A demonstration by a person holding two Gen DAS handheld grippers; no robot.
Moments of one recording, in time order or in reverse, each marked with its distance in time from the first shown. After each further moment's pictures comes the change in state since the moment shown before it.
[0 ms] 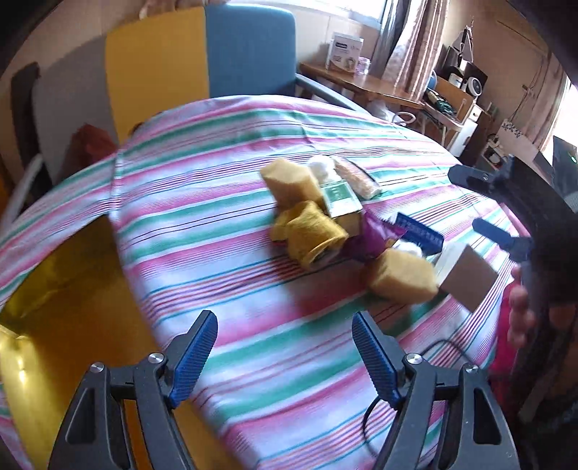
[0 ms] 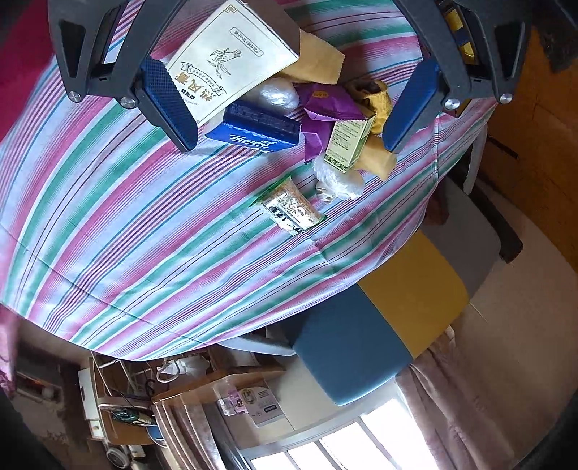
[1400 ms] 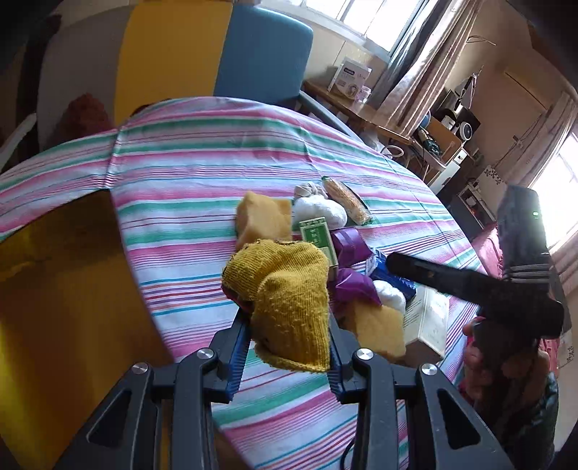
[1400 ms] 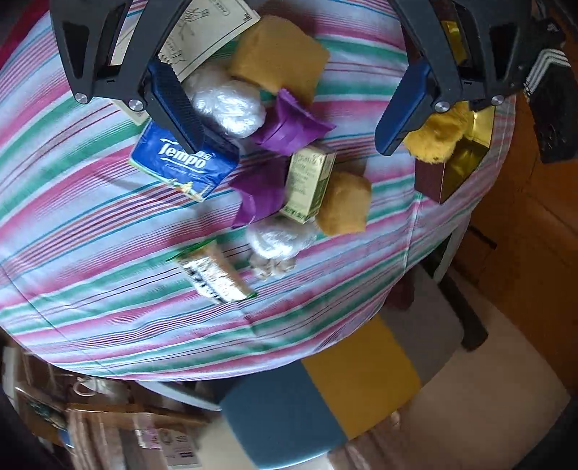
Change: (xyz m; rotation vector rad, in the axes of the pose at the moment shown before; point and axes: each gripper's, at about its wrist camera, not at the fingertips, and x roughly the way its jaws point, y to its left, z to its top) left arm -0.019 0.045 -0.014 -0.154 -0.072 -0.144; right arm 0.046 0.056 -0.036 -0.270 0.279 0.123
